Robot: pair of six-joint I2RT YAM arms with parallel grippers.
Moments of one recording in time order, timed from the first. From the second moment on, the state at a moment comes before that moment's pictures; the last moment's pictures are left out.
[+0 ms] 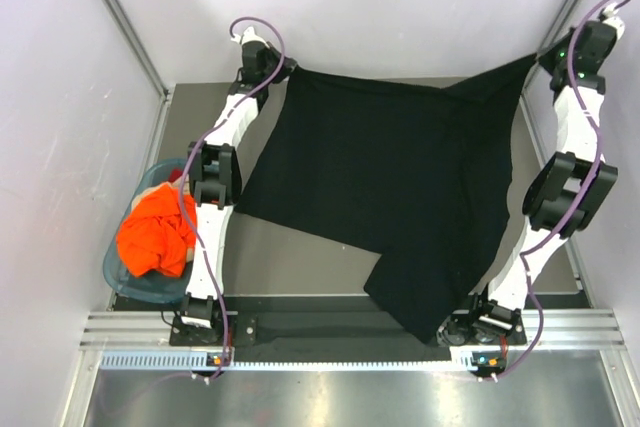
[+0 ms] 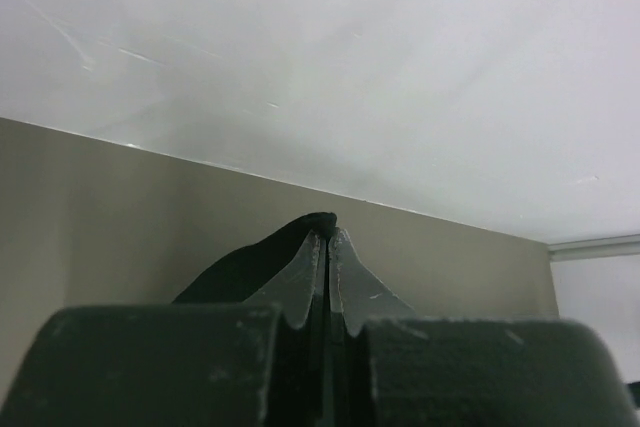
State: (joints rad) left arm -0.16 2.57 2.38 -0.03 0.13 -0.76; right arm -0.35 2.03 1.94 -0.22 -0.11 0.52
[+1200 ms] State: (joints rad) left arm -0.12 2.48 2.30 -0.32 0.25 -0.74; right arm -0.36 1.61 1.58 -0.54 -0.15 0.61
